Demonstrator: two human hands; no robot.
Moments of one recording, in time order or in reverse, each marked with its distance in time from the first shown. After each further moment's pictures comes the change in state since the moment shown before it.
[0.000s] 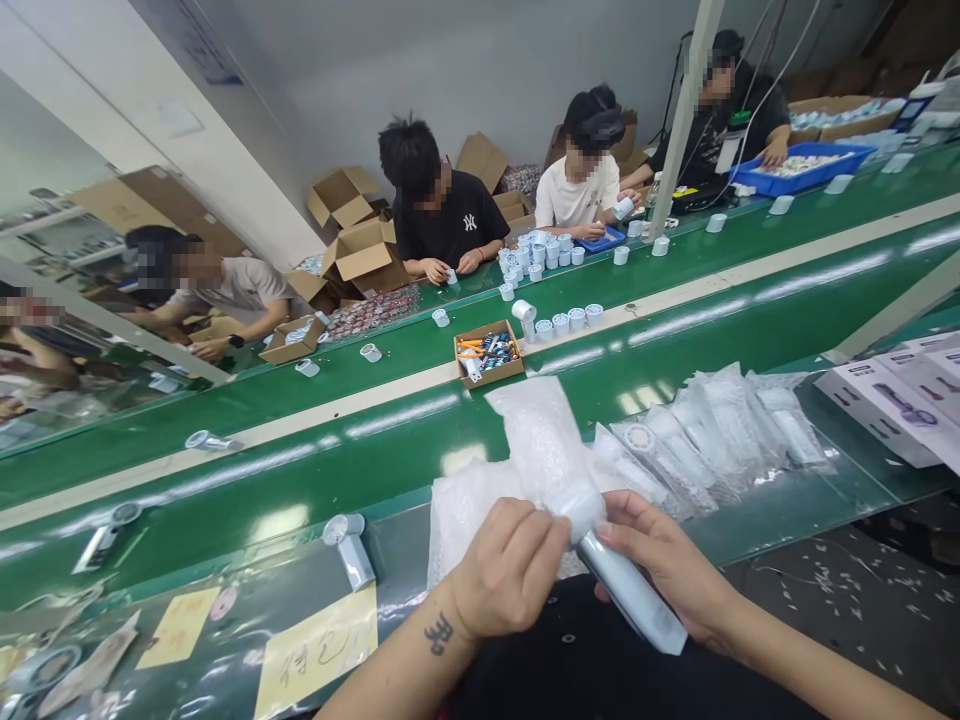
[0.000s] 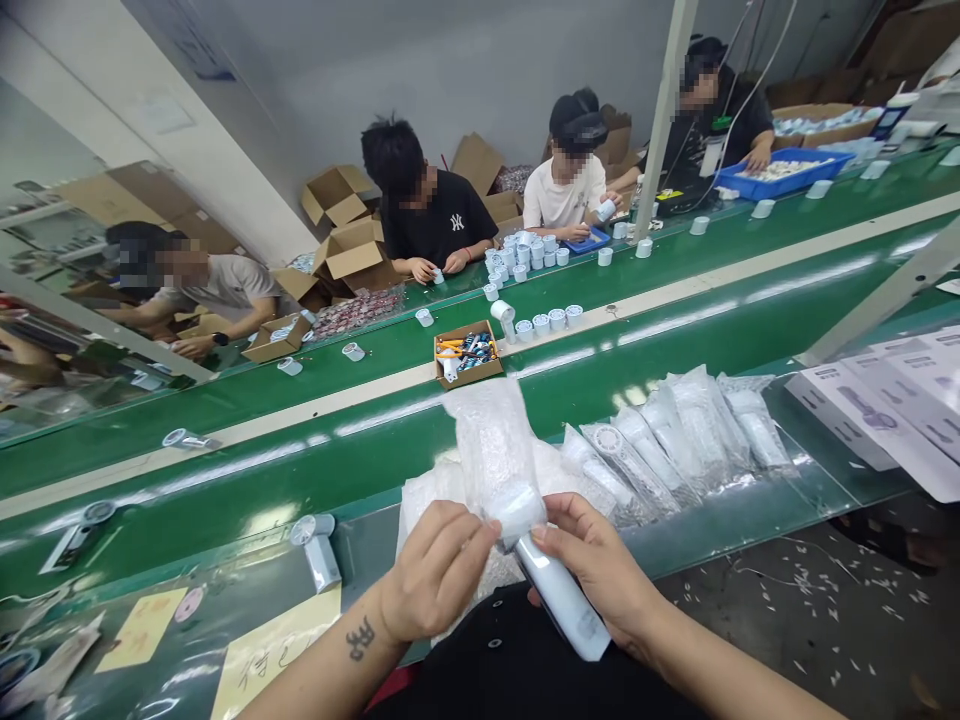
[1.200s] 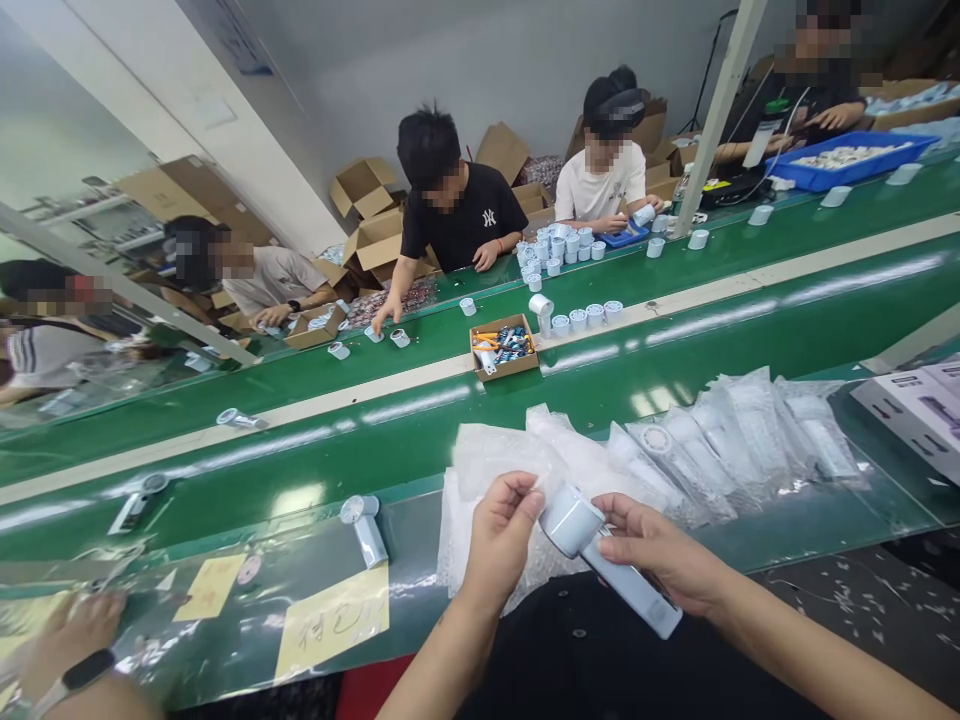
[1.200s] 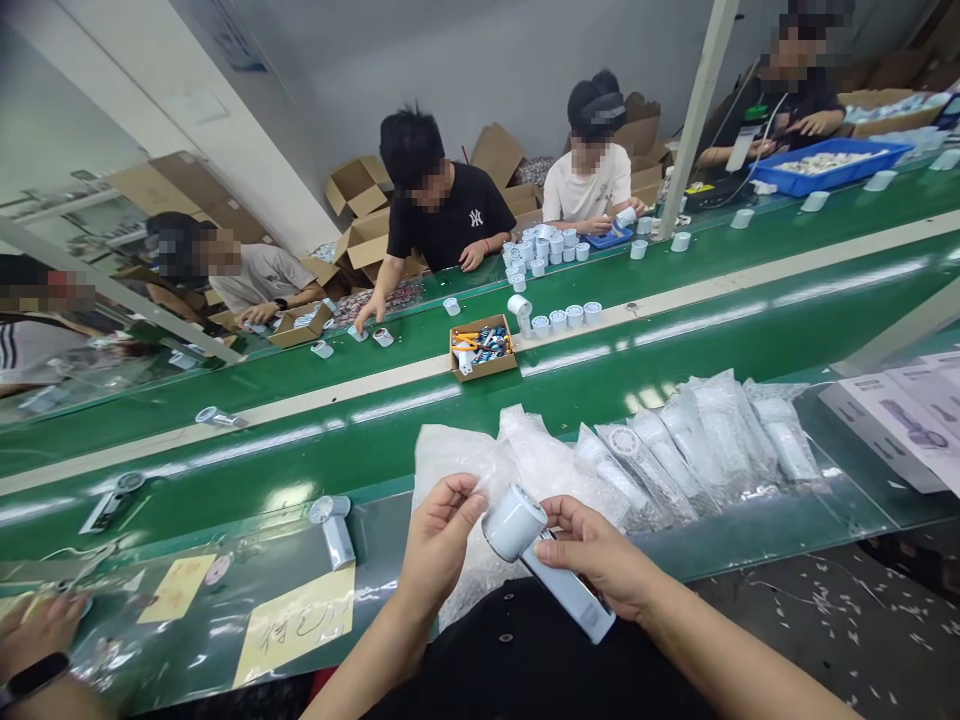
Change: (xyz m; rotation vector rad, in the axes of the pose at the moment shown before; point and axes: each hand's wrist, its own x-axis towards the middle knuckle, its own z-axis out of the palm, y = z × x) left_hand -0.015 0.009 0.028 -1.079 0.415 -1.504; right_hand 0.026 0.011 -0.025 -0.127 -0.288 0.034
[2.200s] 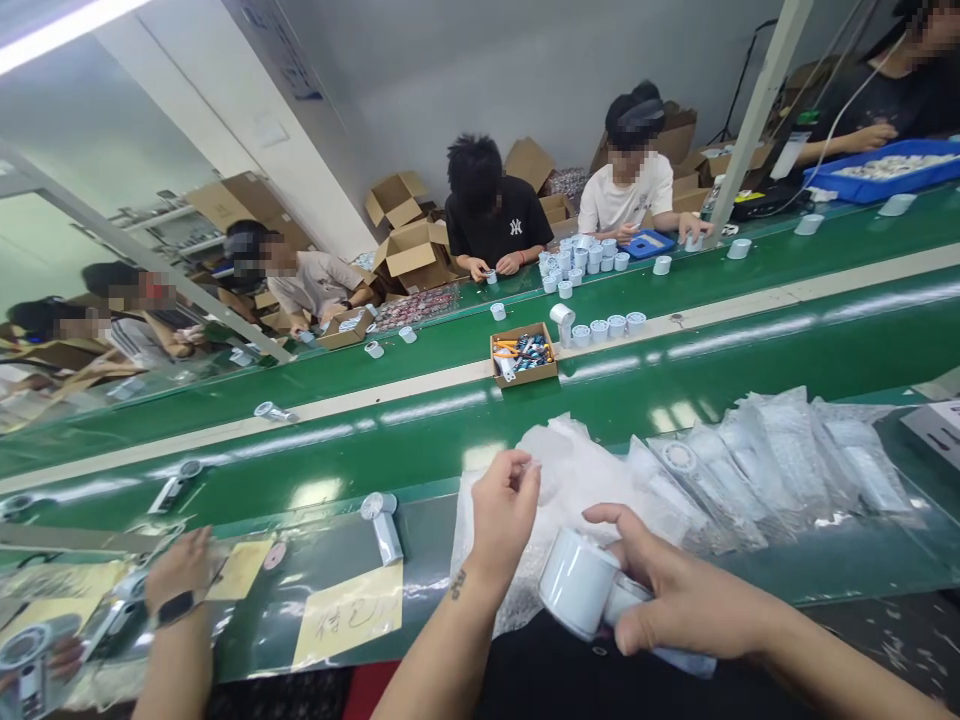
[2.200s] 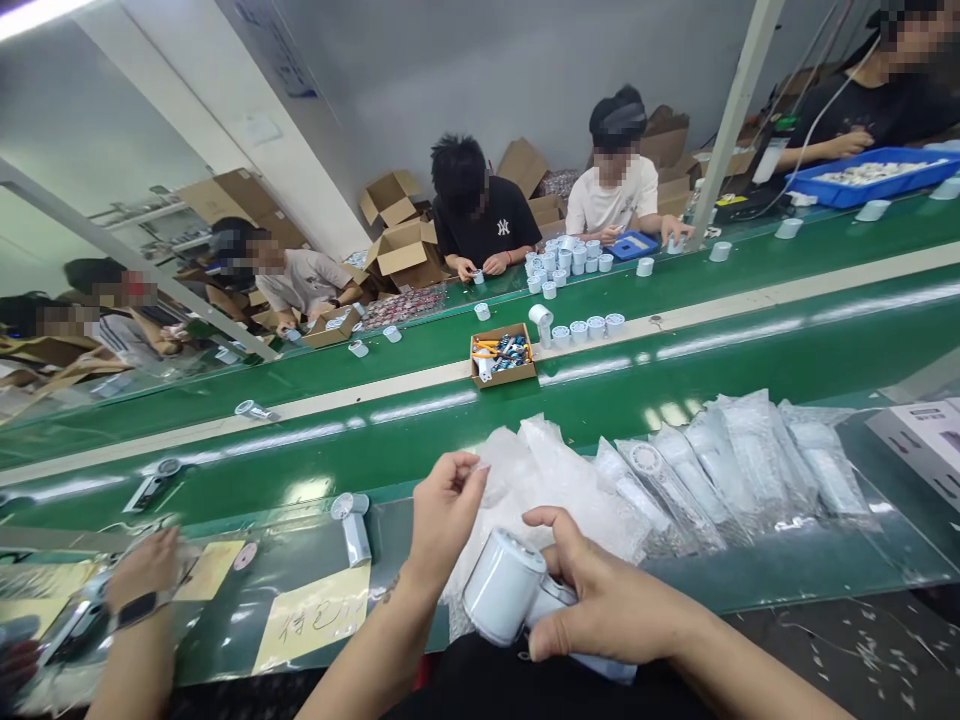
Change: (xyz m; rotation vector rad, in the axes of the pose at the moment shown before) left_hand 0.020 0.024 -0.010 0.690 0.176 0.332; right_hand -0.008 -0.027 0.023 -0.426 -0.267 0.048
